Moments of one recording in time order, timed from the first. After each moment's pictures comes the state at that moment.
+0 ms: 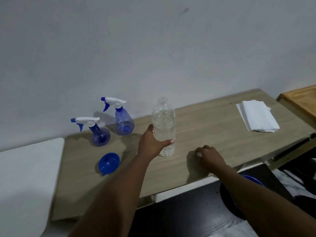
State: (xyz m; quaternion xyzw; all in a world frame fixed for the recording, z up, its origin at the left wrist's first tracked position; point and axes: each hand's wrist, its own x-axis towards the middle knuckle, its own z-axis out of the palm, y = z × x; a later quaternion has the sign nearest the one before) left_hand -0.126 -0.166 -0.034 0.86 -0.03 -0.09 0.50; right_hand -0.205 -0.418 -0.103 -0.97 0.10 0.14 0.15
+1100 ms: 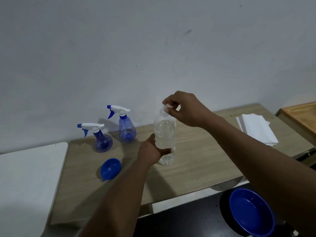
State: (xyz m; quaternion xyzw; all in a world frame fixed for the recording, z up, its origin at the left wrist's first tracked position) left_hand -0.127 -0.163 -0.022 0.88 -0.04 -0.12 0.45; right_hand -0.133 -0.335 0.143 -0.94 -0.17 -0.13 0.28
